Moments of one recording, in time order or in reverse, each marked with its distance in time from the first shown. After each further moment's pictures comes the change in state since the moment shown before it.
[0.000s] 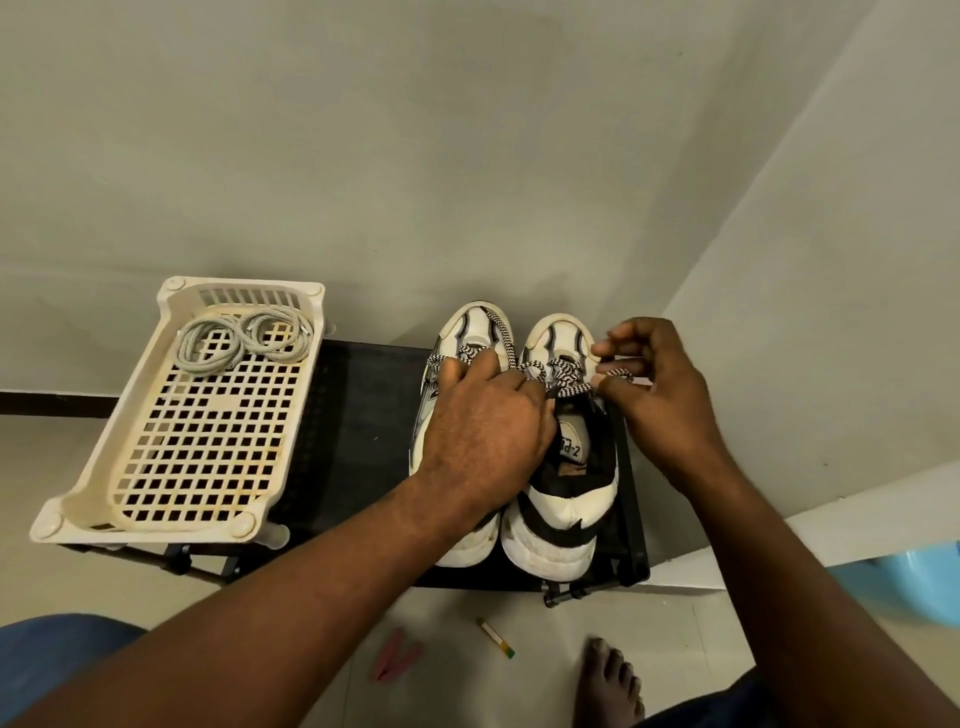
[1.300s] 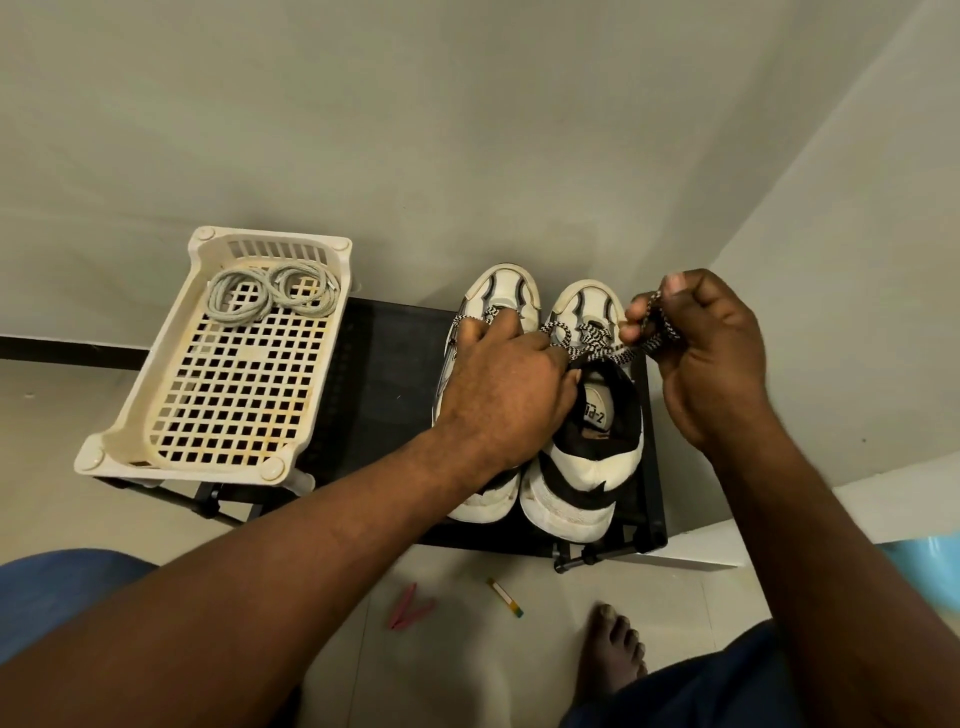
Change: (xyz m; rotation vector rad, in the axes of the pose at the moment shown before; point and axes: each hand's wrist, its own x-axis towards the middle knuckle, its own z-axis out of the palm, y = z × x) left_hand -0.005 -0.007 -0.003 -0.056 -0.041 -0.013; right_hand 0.002 -0.024 0.006 0.593 -0.037 0.050
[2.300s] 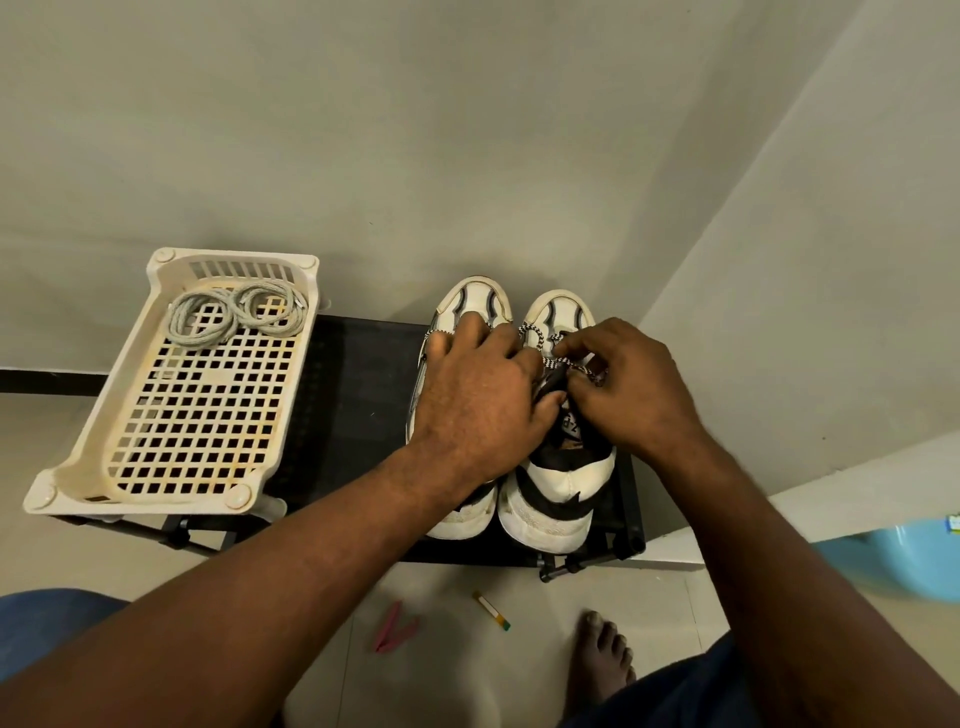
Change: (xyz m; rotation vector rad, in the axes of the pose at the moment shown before) left_hand 0.004 0.002 0.001 0.010 0.032 -0.032; right_hand 0.005 0.031 -0.010 -1.148 -0.167 -0.227
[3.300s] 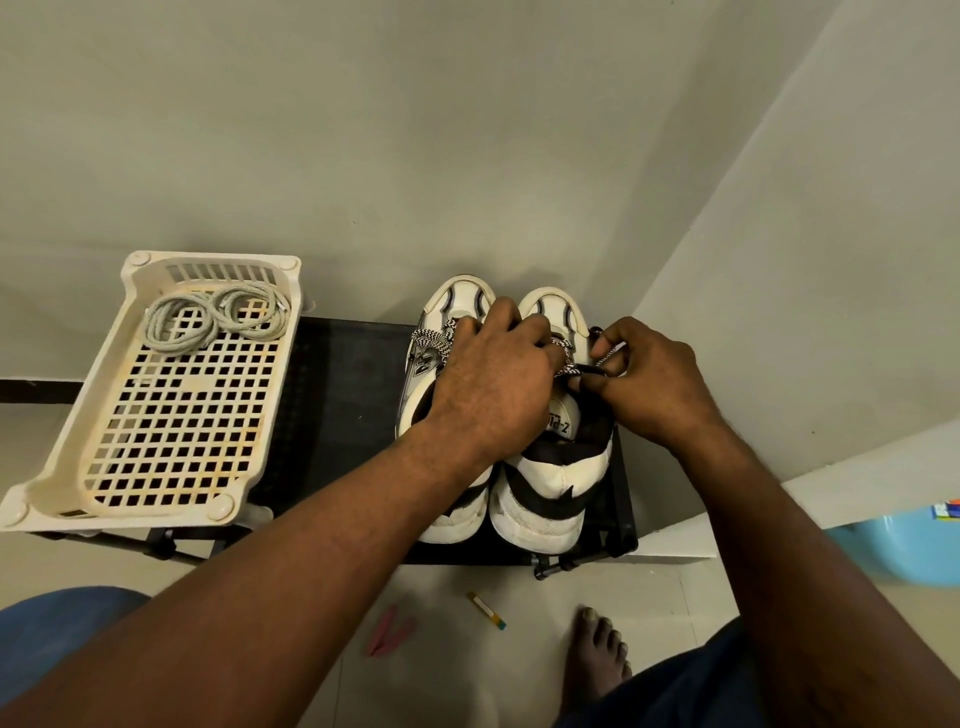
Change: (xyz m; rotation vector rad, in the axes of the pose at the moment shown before) left_hand 0.027 0.015 -0.001 0.030 -0.089 0.199; right_hand 0.001 0.019 -0.014 0.158 -0.016 0.360
